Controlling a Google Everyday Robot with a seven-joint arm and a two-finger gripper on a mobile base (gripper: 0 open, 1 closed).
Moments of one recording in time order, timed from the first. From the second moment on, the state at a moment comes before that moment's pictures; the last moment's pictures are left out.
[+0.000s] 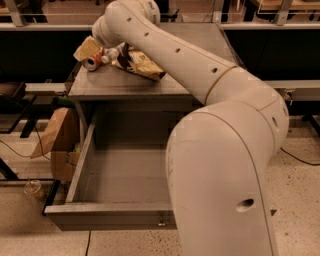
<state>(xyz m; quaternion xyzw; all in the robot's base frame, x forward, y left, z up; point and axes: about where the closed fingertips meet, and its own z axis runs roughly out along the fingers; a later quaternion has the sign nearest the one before) 0.852 0.203 0.946 -0.45 0.71 0.08 0.53</state>
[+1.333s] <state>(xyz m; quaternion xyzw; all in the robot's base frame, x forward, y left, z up) 0.830 0.221 0.976 -0.46 0.65 0.20 0.57</state>
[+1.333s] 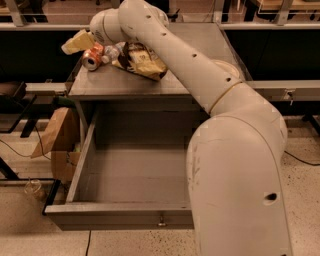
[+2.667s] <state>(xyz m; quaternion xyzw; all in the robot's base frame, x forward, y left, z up) 0.821 0.215 1.047 -0.55 0.55 0.04 0.63</state>
